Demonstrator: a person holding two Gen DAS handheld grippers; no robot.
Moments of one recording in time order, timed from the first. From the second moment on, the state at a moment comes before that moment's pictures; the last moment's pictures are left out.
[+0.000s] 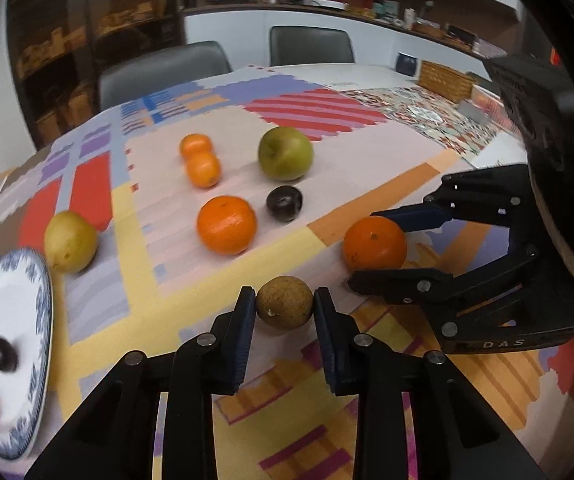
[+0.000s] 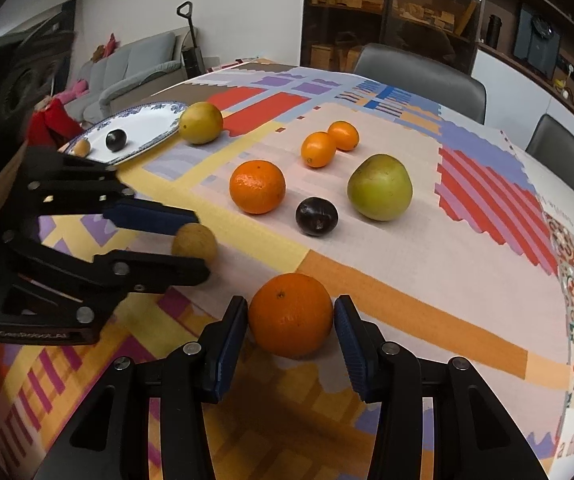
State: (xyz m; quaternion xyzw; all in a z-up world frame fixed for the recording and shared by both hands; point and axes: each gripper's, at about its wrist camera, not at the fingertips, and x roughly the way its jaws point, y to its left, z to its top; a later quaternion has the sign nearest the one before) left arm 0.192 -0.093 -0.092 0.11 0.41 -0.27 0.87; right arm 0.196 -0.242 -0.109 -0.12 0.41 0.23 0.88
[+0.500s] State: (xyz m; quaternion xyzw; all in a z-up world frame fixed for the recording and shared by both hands) left arm 0.160 -0.053 -0.062 0.03 0.39 -0.21 0.90; right arm 0.174 -0.230 -0.085 -0.08 0.39 0.20 0.89
